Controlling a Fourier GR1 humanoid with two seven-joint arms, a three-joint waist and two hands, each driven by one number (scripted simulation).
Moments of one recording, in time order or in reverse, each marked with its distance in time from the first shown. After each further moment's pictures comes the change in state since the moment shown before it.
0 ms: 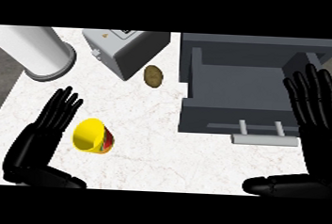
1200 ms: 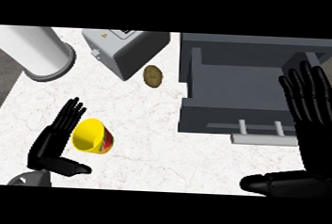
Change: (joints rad) left arm -0.156 0.063 0.094 0.647 -0.178 -0.079 -0.436; right arm -0.022 0.002 0.003 0.018 -0.002 0.012 0.009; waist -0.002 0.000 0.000
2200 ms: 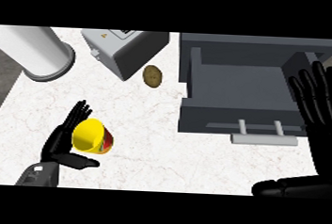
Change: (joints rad) left arm -0.189 0.040 0.000 0.467 -0.094 0.050 -0.258; right arm 0.003 -0.021 -0.041 -0.034 -0.051 0.027 0.036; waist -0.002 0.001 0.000
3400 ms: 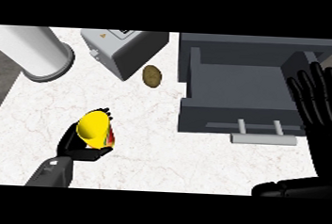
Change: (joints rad) left arm -0.103 -0.040 -0.015 0.182 0.071 -0.126 -0.021; right arm 0.003 0.002 0.005 -0.008 -0.007 0.002 0.017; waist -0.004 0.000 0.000
